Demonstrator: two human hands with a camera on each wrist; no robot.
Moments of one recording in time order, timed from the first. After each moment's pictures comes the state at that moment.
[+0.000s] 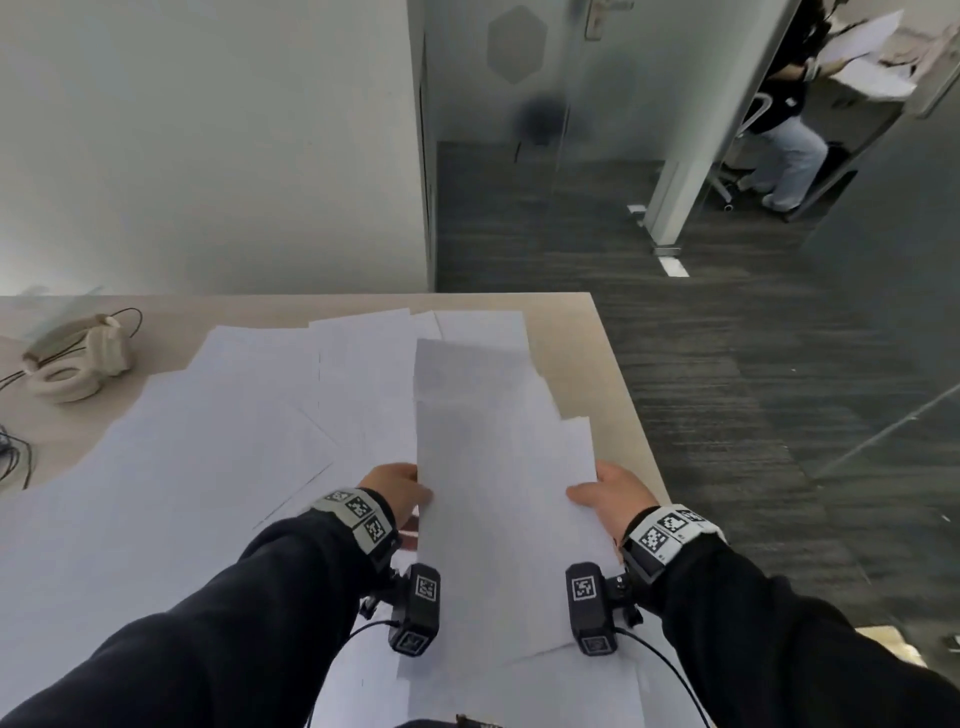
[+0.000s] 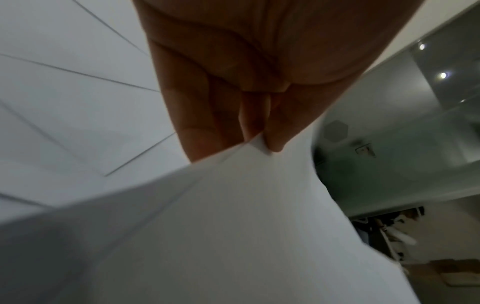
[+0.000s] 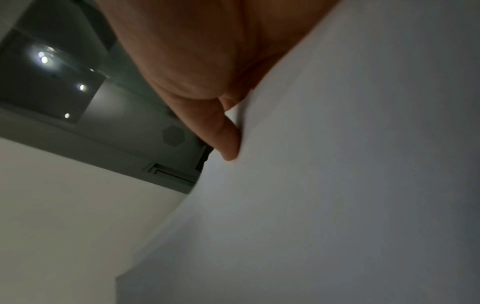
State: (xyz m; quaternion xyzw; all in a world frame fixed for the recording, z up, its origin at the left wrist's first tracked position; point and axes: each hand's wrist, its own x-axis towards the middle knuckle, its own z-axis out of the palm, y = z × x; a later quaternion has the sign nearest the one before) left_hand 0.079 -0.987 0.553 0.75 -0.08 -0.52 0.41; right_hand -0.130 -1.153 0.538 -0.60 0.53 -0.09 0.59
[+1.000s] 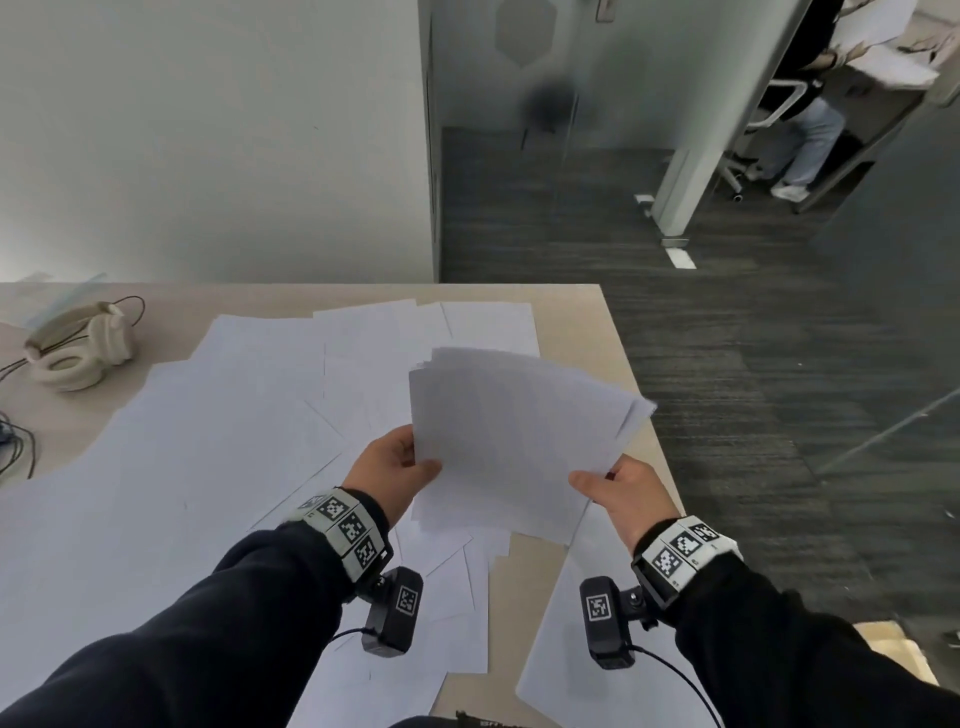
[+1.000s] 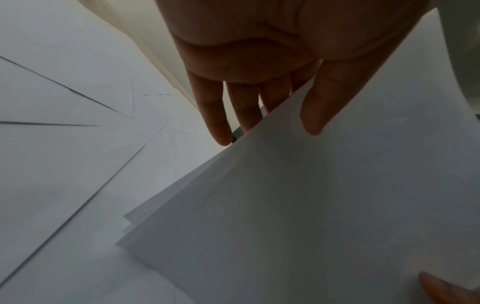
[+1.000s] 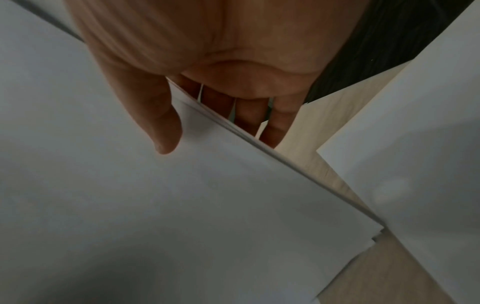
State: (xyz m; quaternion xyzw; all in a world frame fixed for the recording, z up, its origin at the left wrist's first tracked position) left_hand 0.090 -0.977 0.559 0.74 -0.28 -0.35 0.50; right_hand -0.135 -1.143 0.542 -0.61 0.47 -0.19 0.61
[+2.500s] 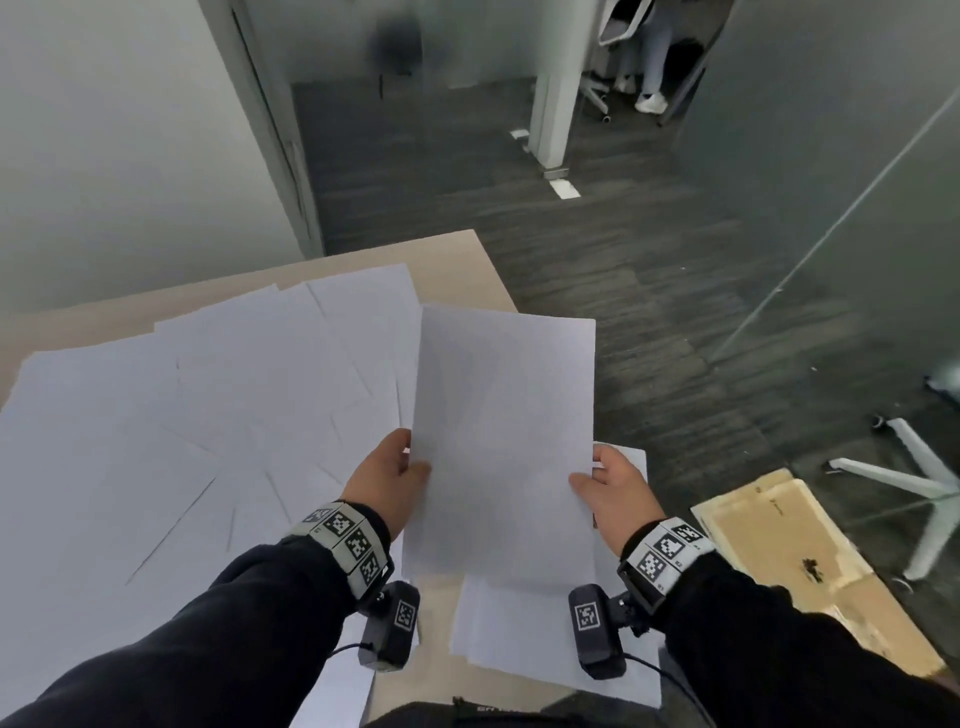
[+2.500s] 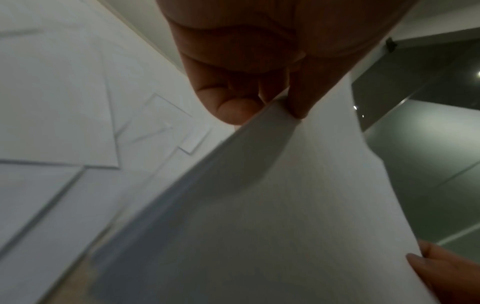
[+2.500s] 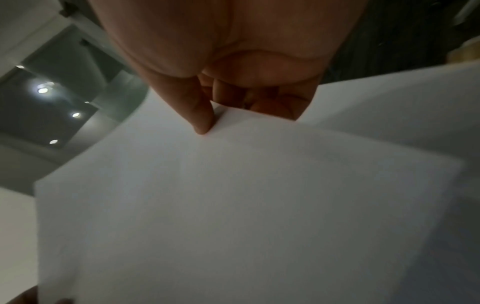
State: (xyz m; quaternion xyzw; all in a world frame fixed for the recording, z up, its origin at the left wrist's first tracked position) left_hand 0.000 -1.036 0.522 0.75 -0.35 -0.42 0.36; right_hand -0.250 -1.126 0.517 -0.55 0.59 -0.21 0.55
